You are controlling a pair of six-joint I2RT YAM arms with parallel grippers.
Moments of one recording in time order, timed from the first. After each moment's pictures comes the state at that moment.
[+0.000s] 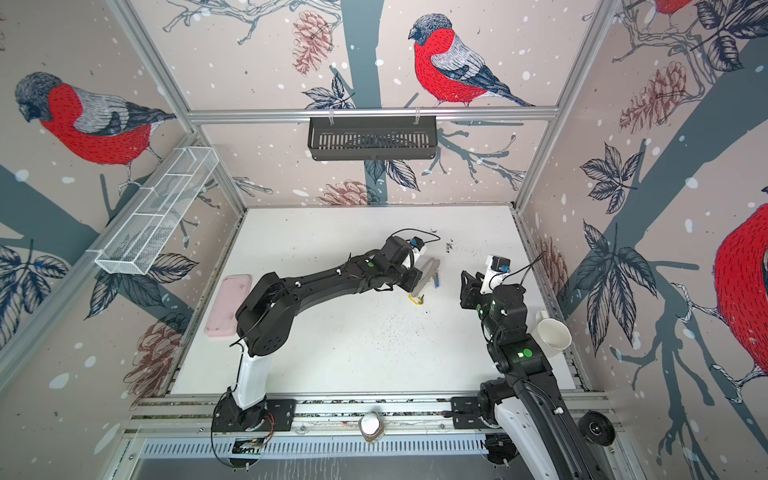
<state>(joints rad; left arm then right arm) -0.86 2.06 1.57 -0.29 0.16 -0.24 0.23 0.56 0.51 -0.23 0.03 0.31</state>
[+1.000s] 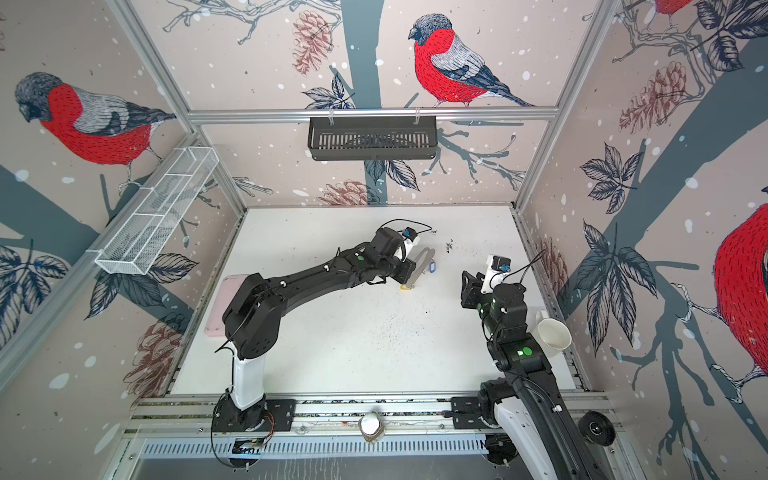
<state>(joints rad) -0.84 1.98 1.58 -0.31 0.16 -0.20 0.21 0.57 0.51 -0.23 0.01 0.31</state>
